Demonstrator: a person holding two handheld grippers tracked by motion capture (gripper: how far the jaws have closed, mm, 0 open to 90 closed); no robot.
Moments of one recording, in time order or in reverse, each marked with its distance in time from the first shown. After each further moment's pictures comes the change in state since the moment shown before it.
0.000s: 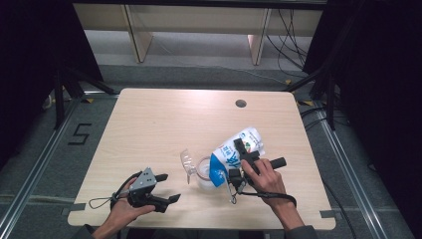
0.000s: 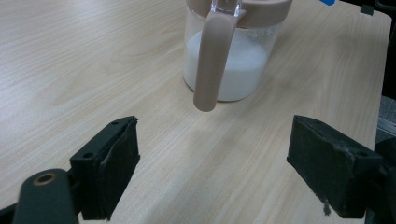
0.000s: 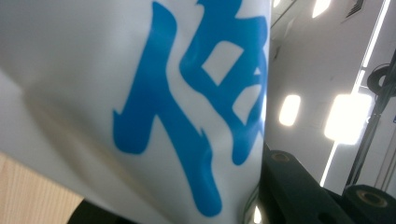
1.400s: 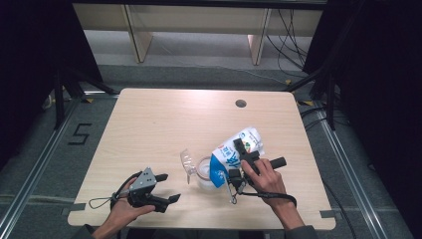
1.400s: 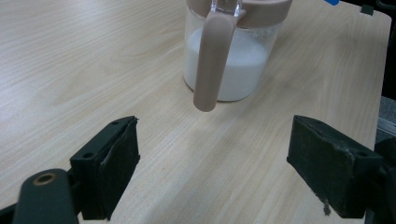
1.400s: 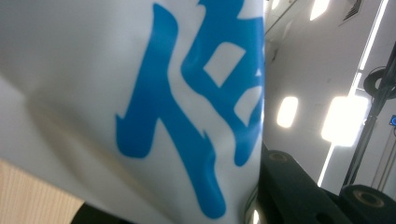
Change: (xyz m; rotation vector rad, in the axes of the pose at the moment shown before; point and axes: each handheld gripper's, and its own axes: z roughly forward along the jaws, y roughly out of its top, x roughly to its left) left arm 0.000 0.000 0.000 0.000 0.000 0.000; right arm 0.000 0.000 -0.001 -0.008 -0.011 -0.009
